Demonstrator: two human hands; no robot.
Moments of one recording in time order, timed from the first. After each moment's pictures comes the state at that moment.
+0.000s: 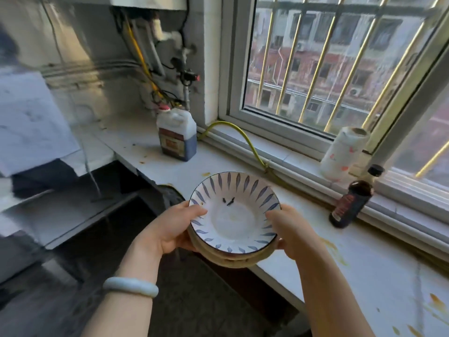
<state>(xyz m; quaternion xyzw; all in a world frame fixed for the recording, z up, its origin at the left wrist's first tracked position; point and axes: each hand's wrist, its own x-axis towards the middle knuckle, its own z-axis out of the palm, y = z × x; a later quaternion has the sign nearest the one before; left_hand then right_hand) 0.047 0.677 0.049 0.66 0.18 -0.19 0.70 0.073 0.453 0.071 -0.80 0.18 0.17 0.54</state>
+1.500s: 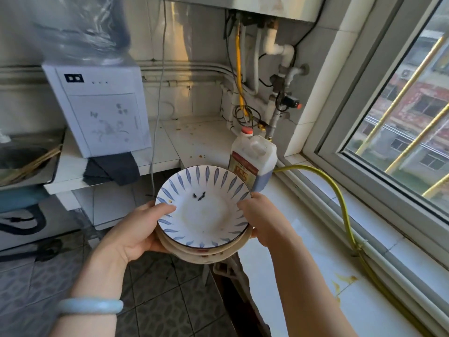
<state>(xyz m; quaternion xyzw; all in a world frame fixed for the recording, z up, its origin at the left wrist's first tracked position) 0.119 0.870 0.054 0.56 0.37 0.04 0.74 0.255 0.700 0.087 -0.83 -0.04 0.30 0.47</state>
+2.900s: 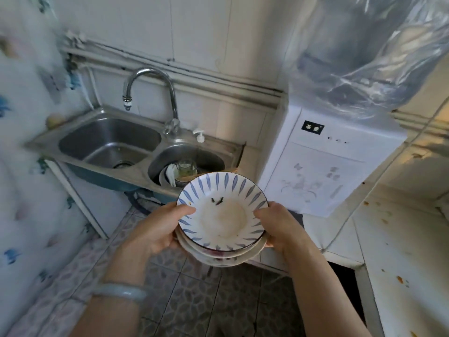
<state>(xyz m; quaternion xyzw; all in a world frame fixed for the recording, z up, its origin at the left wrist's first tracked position) -0.011 1.255 0.025 0.40 0.56 0.22 0.69 0.200 1.205 0.045 -0.78 -0.30 0.45 0.32</state>
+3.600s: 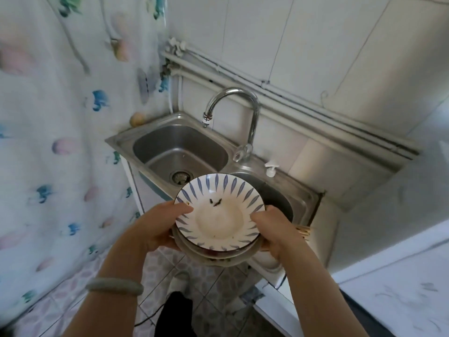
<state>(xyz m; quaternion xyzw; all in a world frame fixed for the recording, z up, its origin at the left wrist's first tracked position) -0.125 1.395 0.006 0.31 0.64 0.33 0.62 0.095 1.414 0.037 -0.71 -0.40 0.54 0.22</state>
